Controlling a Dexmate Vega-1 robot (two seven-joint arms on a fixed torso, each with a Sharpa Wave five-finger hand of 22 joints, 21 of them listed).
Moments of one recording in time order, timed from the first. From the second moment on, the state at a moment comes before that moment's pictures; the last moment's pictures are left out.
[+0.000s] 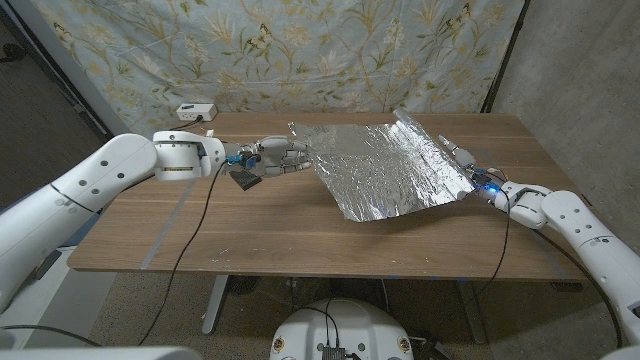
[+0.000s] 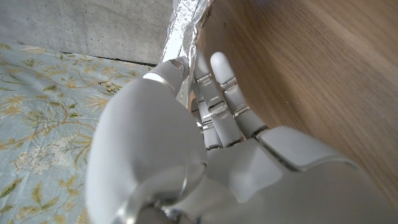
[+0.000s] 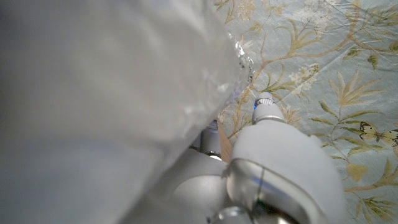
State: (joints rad) left arm 0.81 1.02 0.26 -2.09 -1.58 0.73 0.21; left_hand 1.42 0.03 0.47 -0.17 0.47 0.46 0.18 0.19 0.23 0.56 0.02 0.89 0.73 0.95 -0.15 0.60 0.59 0.59 -0.10 1.35 0.18; right arm -0.87 -0.67 -0.07 -1.29 1.45 -0.58 0.41; right_hand 0.78 0.08 0.17 -0.13 0.20 0.65 0.15 0.21 0.19 0.68 0.10 0.37 0.35 0.76 -0.01 0.27 0.42 0.85 0.09 0.20 0.18
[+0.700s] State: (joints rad) left arm 0.81 1.04 0.25 -2.08 -1.59 0.73 0.18; left_hand 1.42 0.03 0.48 -0.17 0.47 0.46 0.18 0.19 0.23 0.56 0.02 0.89 0.73 0.95 -0.15 0.60 0.60 0.59 -0.10 1.35 0.18; right arm -0.88 -0.65 -0.07 -1.29 1.45 -0.57 0.41; right_hand 0.78 0.08 0.17 -0.13 0.20 0.65 0.15 0.21 0.19 0.69 0.09 0.36 0.36 0.76 -0.02 0.27 0.42 0.85 0.09 0.20 0.18
